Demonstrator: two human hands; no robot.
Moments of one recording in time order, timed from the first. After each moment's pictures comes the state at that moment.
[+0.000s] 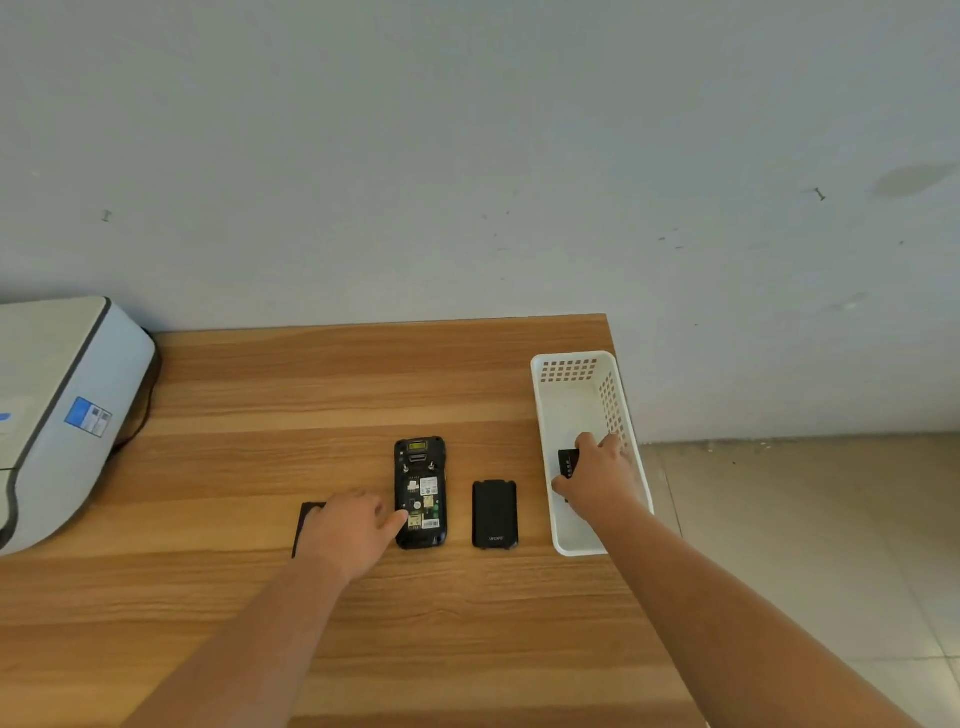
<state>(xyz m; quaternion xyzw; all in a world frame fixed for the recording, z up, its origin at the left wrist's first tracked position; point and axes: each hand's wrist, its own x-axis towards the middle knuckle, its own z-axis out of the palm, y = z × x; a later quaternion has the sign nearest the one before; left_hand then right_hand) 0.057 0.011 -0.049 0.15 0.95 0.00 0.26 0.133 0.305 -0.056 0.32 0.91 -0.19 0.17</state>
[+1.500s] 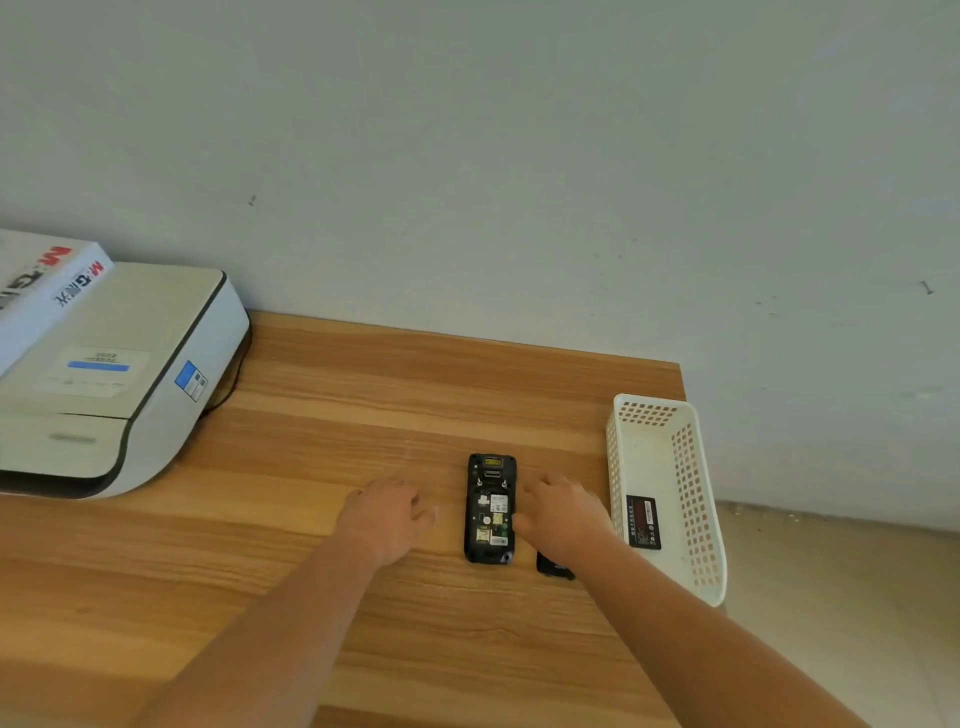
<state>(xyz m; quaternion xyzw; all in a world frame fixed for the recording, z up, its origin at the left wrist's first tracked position) 0.030 -0.046 -0.026 0.15 0.95 0.08 0.28 0.088 0.181 -0.021 0.07 0.96 -0.11 0.25</state>
